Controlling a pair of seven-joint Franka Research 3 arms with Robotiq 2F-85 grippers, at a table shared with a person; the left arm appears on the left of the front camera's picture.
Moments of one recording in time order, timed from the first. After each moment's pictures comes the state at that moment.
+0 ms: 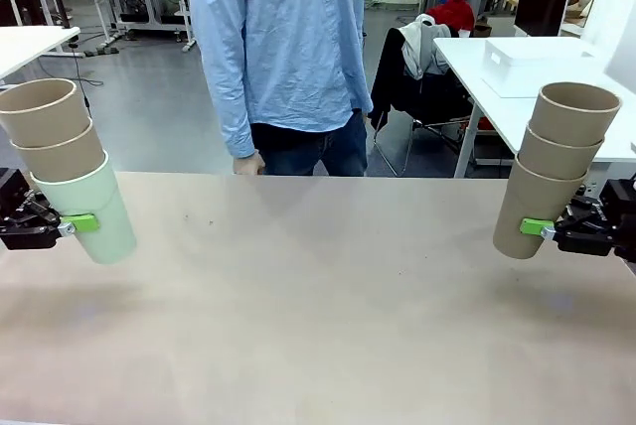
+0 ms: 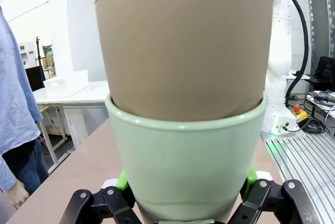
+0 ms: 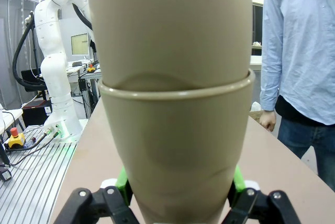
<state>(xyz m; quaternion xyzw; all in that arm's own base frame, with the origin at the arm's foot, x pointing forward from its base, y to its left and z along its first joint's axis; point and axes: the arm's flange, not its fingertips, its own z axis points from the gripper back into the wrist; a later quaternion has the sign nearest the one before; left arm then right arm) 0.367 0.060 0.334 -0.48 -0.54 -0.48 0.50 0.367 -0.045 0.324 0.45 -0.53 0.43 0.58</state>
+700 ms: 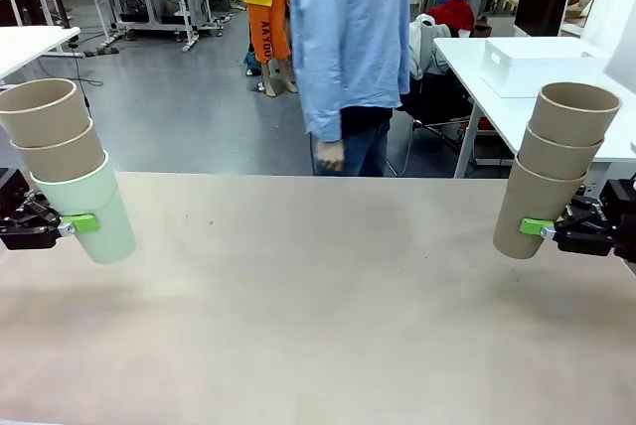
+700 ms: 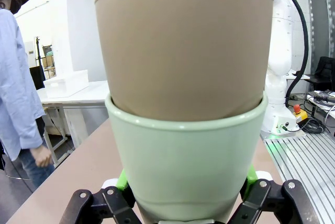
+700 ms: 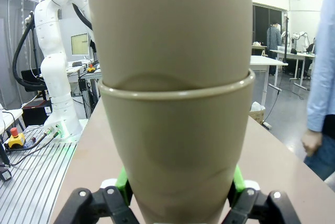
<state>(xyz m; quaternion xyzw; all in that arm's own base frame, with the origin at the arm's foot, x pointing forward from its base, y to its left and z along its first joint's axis) 0.367 0.060 0.334 -0.48 -0.54 -0.48 0.50 0.367 -0.045 0.324 0.45 -0.53 0.43 0.58</state>
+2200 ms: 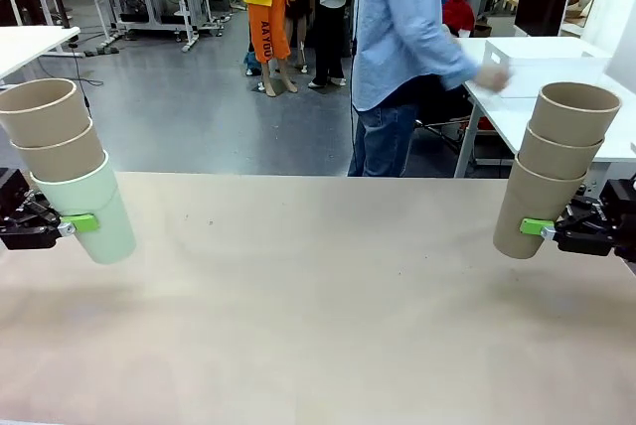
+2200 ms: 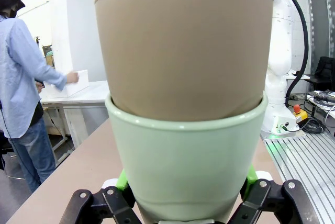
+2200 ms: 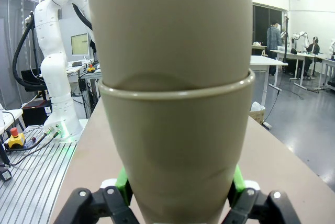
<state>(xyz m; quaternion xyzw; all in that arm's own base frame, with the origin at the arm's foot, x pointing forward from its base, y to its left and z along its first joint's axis) 0.367 0.060 0.334 -0.48 -0.54 -0.48 0.50 0.367 -0.045 0.324 0.45 -0.53 0.43 0.58</state>
